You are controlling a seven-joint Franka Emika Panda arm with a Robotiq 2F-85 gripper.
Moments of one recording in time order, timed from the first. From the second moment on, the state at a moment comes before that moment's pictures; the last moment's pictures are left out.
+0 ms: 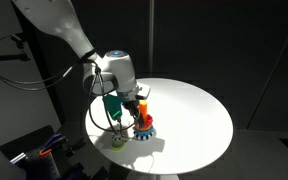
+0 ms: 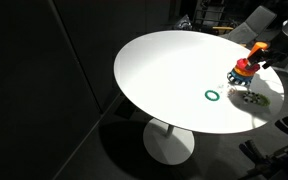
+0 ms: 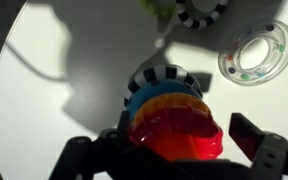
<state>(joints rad) -0.21 0.24 0.01 -2.53 0.28 2.96 -0.18</state>
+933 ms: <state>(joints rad) -0.34 0.30 0.15 -2.53 0.37 3.08 -0.26</state>
